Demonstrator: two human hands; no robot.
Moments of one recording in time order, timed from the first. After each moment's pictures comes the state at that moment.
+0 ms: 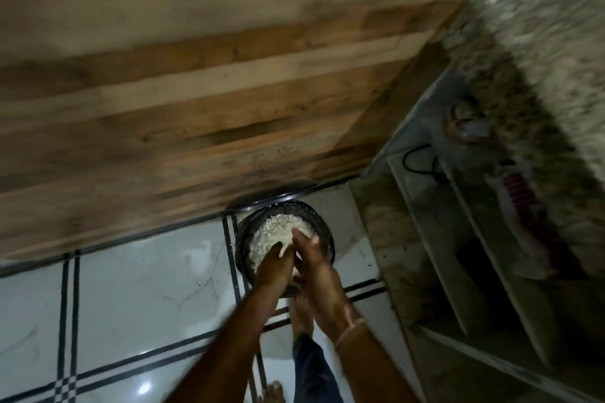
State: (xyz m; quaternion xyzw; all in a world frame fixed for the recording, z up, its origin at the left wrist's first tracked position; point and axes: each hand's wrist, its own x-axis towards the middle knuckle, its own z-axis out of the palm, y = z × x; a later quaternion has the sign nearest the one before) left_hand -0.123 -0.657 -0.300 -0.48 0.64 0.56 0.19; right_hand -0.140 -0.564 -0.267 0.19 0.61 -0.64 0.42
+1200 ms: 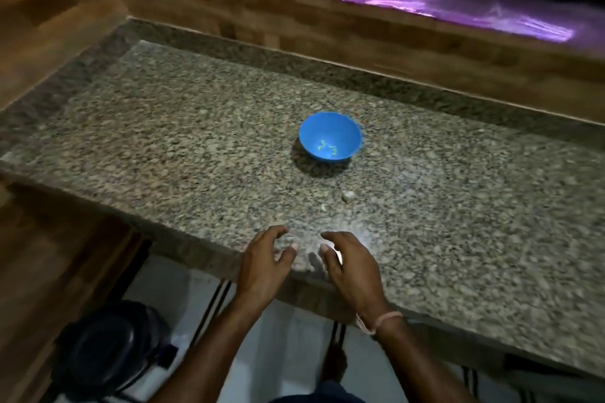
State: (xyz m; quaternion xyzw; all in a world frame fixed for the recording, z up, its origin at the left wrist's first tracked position) left_hand 0.019 -0.147 0.032 0.16 0.87 0.43 0.19; right_hand 0.124 0.005 0.023 0.25 0.90 -0.35 -0.09
